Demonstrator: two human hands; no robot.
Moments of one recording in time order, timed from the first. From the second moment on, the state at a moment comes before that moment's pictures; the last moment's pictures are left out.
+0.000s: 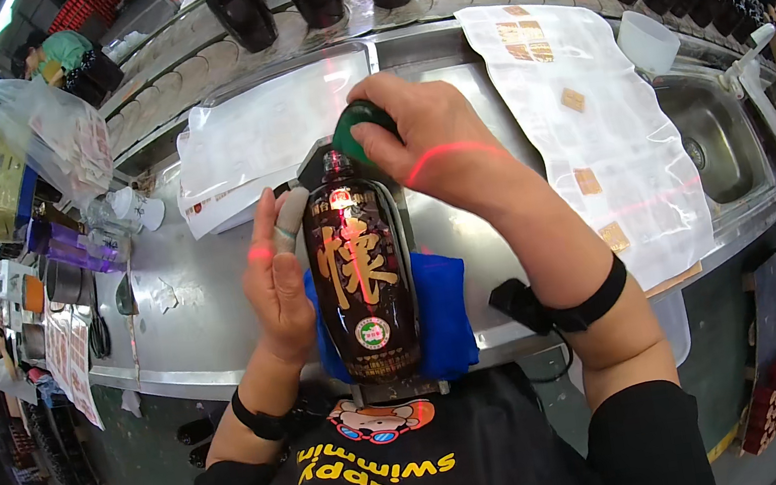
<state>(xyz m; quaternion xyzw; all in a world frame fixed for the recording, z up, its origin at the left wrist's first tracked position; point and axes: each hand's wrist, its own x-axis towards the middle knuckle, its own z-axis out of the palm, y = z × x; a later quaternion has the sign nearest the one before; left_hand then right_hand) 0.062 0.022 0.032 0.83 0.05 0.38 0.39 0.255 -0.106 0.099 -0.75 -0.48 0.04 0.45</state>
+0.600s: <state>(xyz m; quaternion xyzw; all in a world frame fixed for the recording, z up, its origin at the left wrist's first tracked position) 0.060 0.032 0.038 0.90 -0.03 0.33 0.29 0.217 -0.116 0.060 -0.62 -0.26 0.23 0.70</state>
